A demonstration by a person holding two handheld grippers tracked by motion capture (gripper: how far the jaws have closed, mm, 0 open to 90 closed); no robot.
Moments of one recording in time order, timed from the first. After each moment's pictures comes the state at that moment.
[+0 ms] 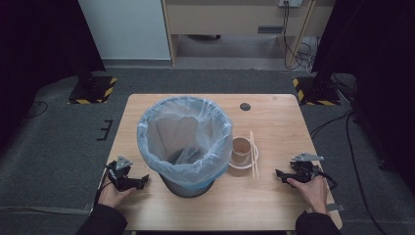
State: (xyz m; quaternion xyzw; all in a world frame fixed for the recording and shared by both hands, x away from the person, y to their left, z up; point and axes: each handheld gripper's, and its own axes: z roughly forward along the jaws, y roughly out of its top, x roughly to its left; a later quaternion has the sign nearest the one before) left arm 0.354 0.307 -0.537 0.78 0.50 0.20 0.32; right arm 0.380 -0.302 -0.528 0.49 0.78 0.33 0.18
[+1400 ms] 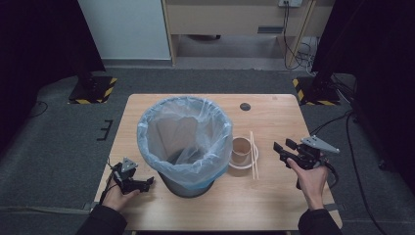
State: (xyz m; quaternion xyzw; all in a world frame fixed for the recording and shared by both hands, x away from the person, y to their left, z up) left arm 0.349 0.291 -0.537 0.79 0.49 0.20 0.32; right arm 0.374 -0.268 -0.437 0.51 0.67 0.49 0.24
